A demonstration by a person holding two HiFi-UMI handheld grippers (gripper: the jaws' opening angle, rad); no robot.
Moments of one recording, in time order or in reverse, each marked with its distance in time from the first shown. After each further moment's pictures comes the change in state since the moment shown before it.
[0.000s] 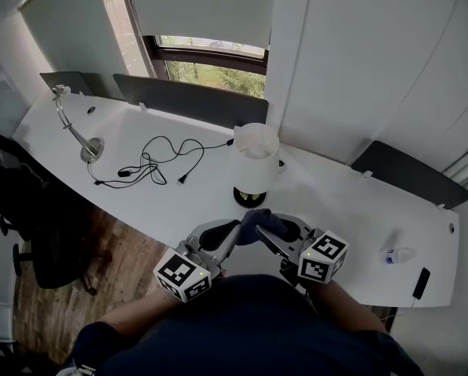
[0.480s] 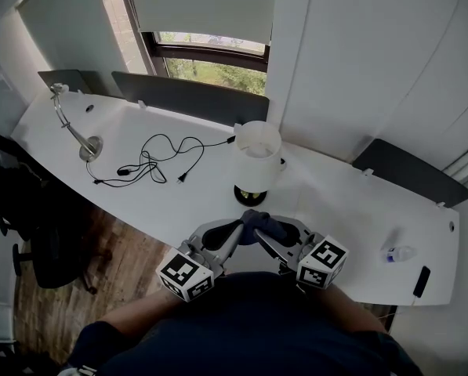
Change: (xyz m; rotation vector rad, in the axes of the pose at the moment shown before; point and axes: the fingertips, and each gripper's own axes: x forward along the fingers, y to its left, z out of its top) left arm 0.002 0.003 -0.008 -0.009 0.008 -0.008; right arm 0.003 0.013 -0.001 -0.080 -0.033 0.015
